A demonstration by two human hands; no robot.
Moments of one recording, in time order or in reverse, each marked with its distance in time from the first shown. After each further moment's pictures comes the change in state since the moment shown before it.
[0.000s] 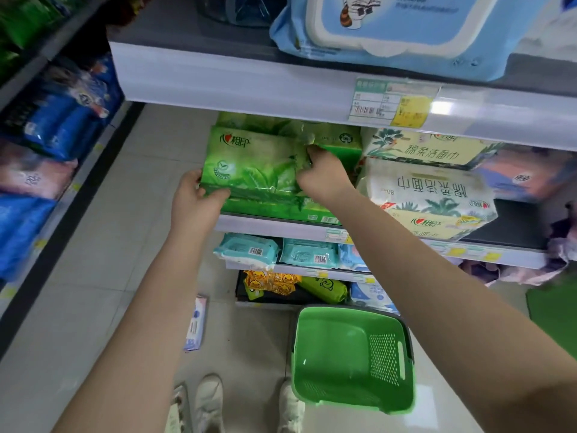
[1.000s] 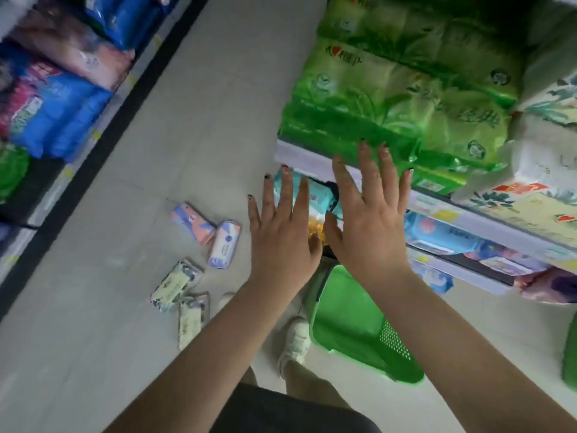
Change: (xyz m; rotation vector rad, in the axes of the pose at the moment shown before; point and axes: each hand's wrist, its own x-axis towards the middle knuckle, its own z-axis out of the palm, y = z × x) left_hand -0.089 -0.096 -0.005 1.062 -0.109 0.358; right_hand -0.079 0.035 0.115 -0.659 0.286 -0.523
